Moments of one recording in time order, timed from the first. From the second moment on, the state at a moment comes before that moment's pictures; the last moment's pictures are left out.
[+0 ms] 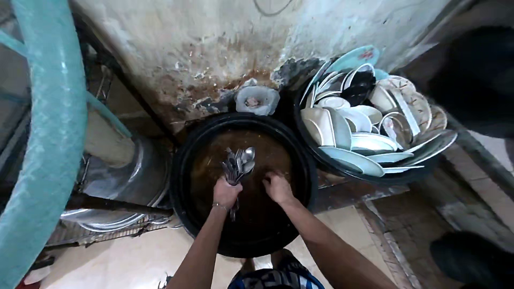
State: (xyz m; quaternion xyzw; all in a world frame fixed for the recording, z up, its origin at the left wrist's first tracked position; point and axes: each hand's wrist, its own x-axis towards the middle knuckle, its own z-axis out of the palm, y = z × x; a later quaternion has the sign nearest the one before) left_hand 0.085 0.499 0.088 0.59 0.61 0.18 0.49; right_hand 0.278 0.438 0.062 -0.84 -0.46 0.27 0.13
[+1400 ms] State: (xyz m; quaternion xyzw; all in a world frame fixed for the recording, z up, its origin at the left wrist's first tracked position) left_hand 0.558 -0.114 0.221 0.97 -0.10 -0.06 0.23; right_hand 0.562 -0.225 0.206 -0.50 0.13 0.08 0.85
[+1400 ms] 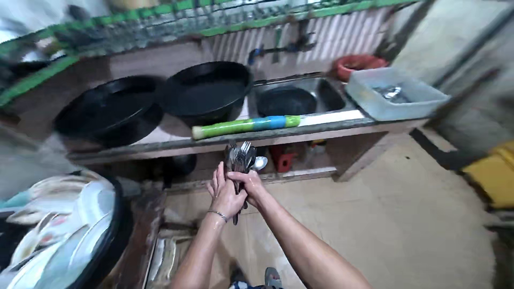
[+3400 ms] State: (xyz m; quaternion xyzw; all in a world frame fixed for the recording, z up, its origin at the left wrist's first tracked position) left_hand 0.447 -0.121 0.109 0.83 0.29 0.00 0.48; right_hand 0.782 -0.715 0.226 -0.84 0.13 -0.20 0.50
